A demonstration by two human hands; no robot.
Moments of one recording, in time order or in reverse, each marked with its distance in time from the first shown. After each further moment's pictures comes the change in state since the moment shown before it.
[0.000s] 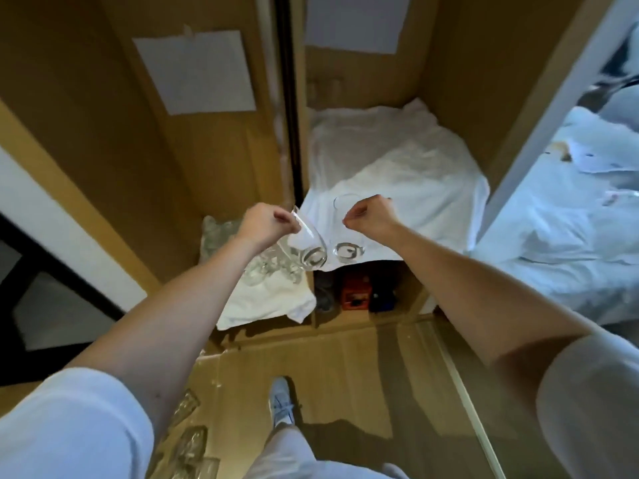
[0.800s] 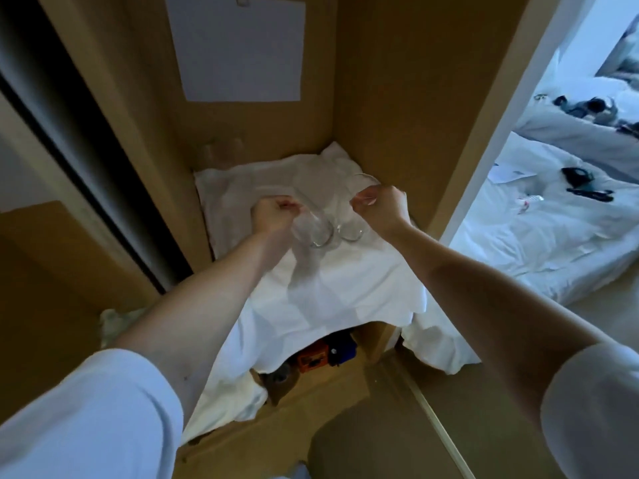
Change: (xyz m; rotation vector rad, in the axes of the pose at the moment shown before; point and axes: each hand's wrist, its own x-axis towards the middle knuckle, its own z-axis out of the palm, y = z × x) left_hand 0.254 0.151 0.124 -0.485 0.024 0.036; right_hand 0.190 0.072 -0.145 -0.061 0.426 0.114
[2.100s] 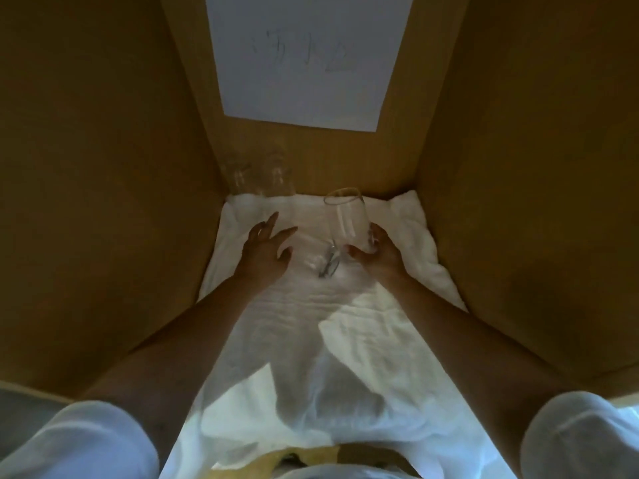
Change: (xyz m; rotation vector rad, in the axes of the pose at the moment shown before) left_hand 0.196 -0.102 -0.011 0.967 0.085 0.152; right_hand 0.240 0.069 0.190 0.393 -0.497 0.031
